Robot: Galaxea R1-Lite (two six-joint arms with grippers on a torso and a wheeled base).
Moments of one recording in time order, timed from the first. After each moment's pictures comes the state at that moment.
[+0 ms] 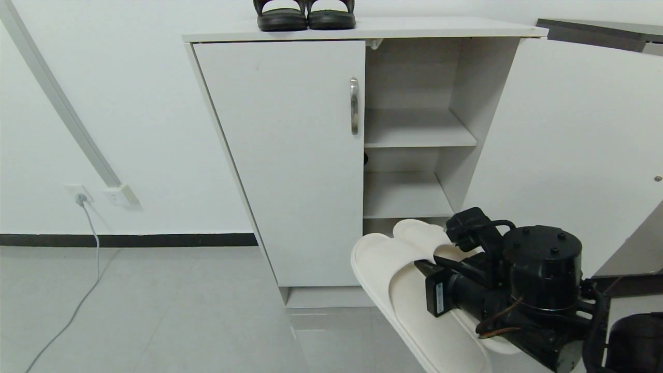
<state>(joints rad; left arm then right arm) 0.00 0.00 0.00 0.01 -0.02 0.04 0.80 1.74 -0.59 -0.89 -0.31 0.11</state>
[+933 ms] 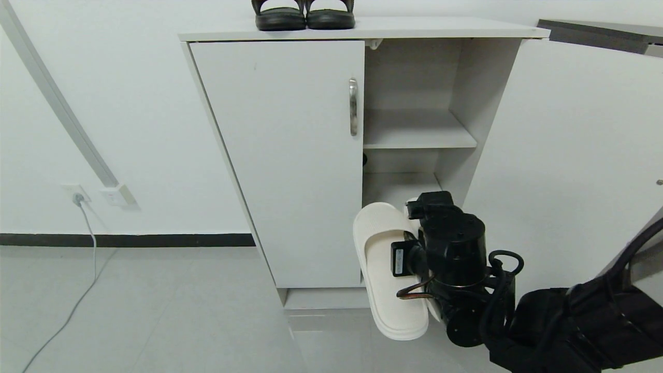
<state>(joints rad) 0.00 0.00 0.00 0.01 -0.02 0.04 0.87 1.93 -0.86 -0.86 -0.75 0.18</state>
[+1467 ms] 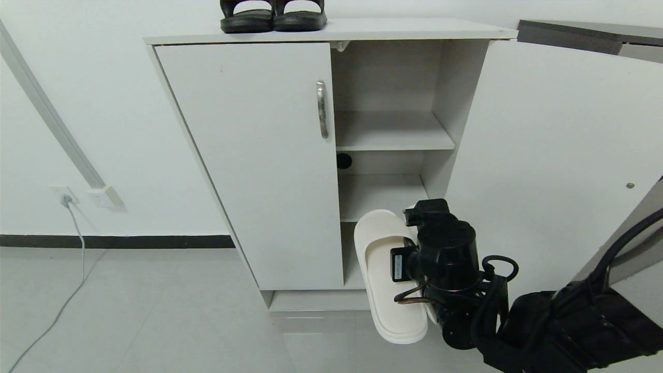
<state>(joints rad) 0.00 0.00 0.00 0.01 -0.02 0.04 0.85 1.97 -0.86 -0.87 -0.75 0.19</state>
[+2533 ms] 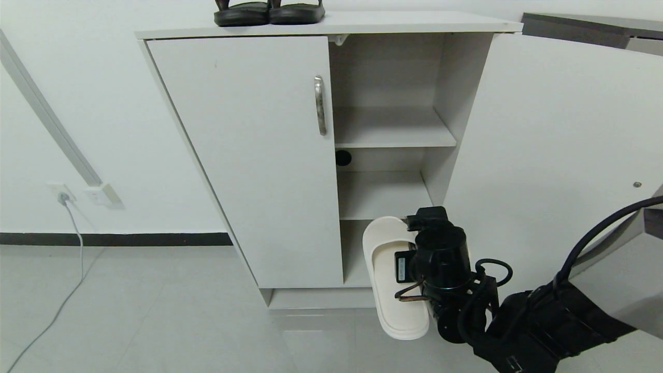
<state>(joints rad) 0.00 0.00 0.00 0.01 -0.02 0.03 0.81 2.04 -0.86 -0.90 -0.74 0.19</state>
